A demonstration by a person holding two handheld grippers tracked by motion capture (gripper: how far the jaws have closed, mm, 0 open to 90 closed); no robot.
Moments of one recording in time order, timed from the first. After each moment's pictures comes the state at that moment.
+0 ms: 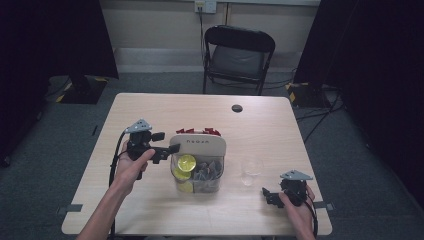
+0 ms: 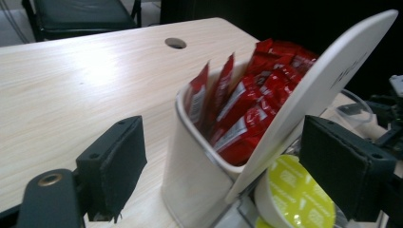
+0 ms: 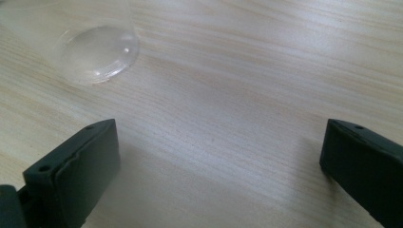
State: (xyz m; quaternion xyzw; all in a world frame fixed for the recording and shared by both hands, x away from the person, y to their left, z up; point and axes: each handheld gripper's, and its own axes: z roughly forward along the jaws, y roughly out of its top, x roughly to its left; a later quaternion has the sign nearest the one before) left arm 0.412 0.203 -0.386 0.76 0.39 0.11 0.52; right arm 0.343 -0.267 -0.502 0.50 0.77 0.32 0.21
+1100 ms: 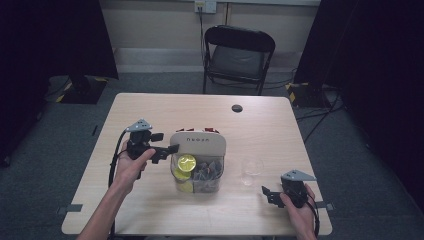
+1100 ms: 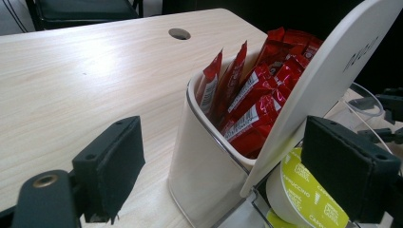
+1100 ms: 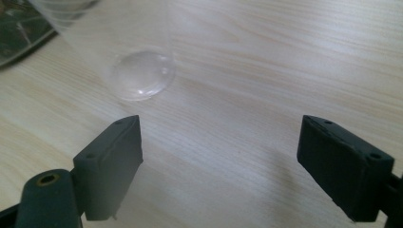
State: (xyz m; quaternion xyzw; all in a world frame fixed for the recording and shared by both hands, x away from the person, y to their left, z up) left arm 0.416 0.204 -0.389 0.76 0.39 0.10 0.50; right arm 0.335 -0.264 -0.484 0.48 0.78 0.36 0.20
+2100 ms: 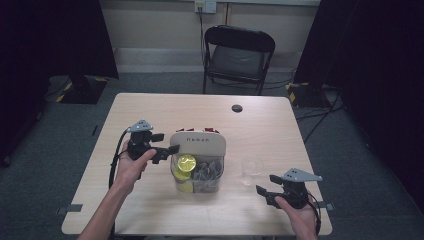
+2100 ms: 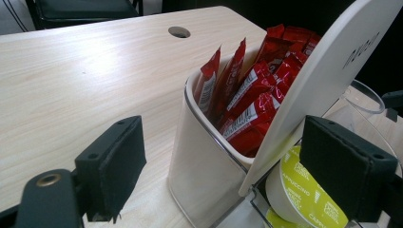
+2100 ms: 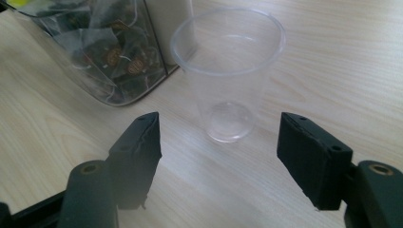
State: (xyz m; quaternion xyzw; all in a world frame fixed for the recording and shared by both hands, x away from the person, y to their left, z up) left arm 0.416 0.203 -0.390 0.77 0.39 0.10 0.50; right arm 0.314 -0.245 -0.438 0.41 0.78 0.44 0.16
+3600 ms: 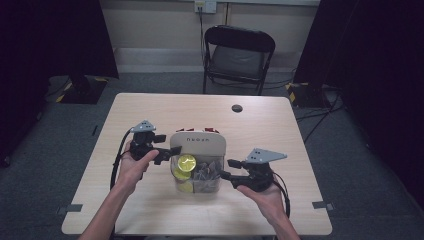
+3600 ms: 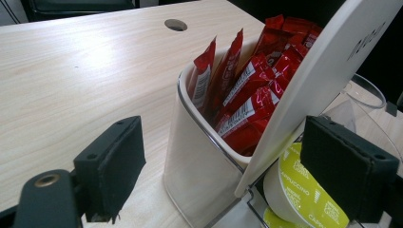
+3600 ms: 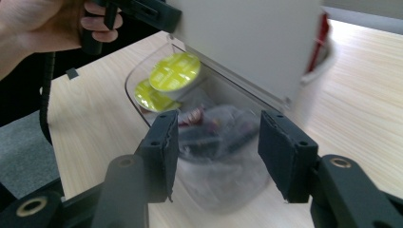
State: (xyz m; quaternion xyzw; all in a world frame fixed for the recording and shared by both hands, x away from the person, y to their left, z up) left arm 0.417 0.197 -0.393 0.77 0.39 0.10 0.49; right arm 0.345 -0.145 -0.390 0.30 0.80 0.51 0.10
